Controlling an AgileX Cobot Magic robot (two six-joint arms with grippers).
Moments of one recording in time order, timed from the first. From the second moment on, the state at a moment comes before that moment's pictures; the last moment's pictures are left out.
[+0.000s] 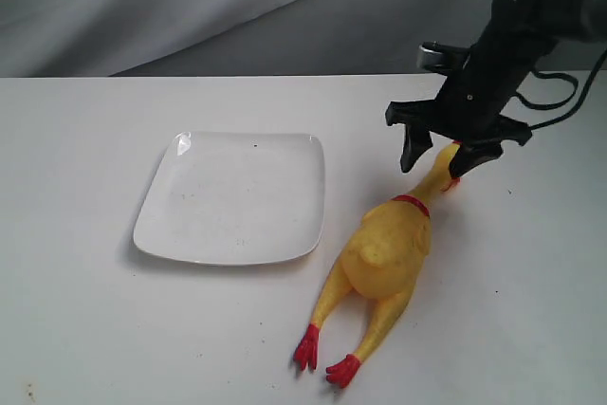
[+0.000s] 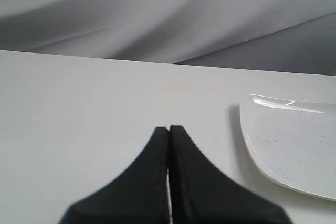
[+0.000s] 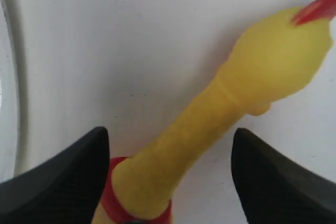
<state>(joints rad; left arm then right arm) 0.21 0.00 0.00 -0.09 0.26 0.03 0.20 2.14 -1.64 0.25 1.05 0.07</state>
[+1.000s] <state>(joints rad) 0.21 0.00 0.00 -0.09 0.27 0.04 0.20 2.15 -1.64 0.21 1.03 0.05</state>
